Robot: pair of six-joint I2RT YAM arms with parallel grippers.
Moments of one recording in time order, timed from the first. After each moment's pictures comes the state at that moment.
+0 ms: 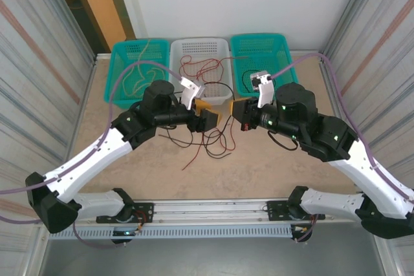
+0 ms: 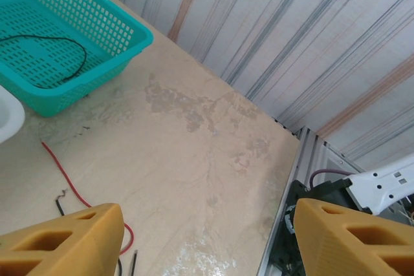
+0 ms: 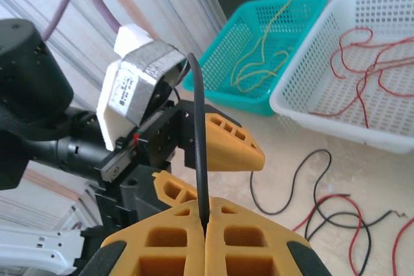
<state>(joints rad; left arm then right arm) -0.77 1.19 1.17 -0.35 0.42 -0.28 0.92 1.02 1.45 -0.76 0.05 0.53</state>
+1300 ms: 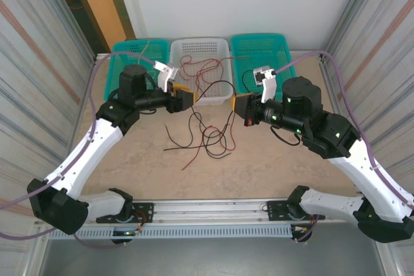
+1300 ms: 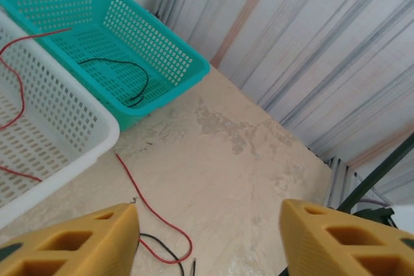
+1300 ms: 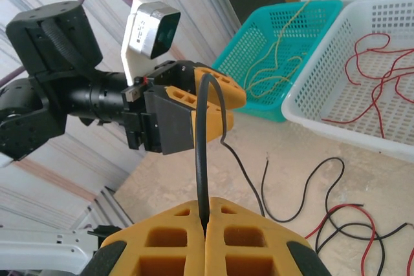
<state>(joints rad) -0.44 1.21 1.18 -0.34 0.66 -0.21 0.83 1.02 1.45 -0.74 -0.09 0.52</state>
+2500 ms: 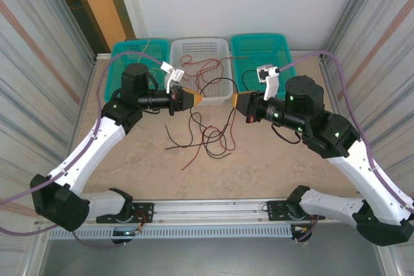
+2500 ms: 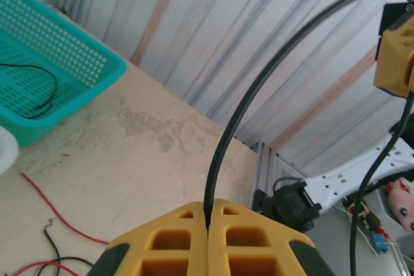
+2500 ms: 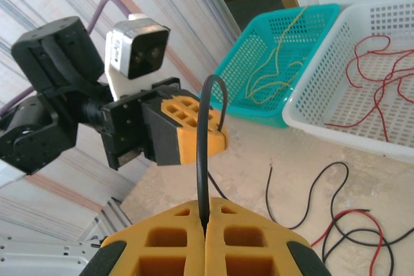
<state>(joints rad) -0.45 1.24 1.16 -0.24 0.89 -0.28 0.77 1.00 1.41 -0.69 -0.13 0.55</state>
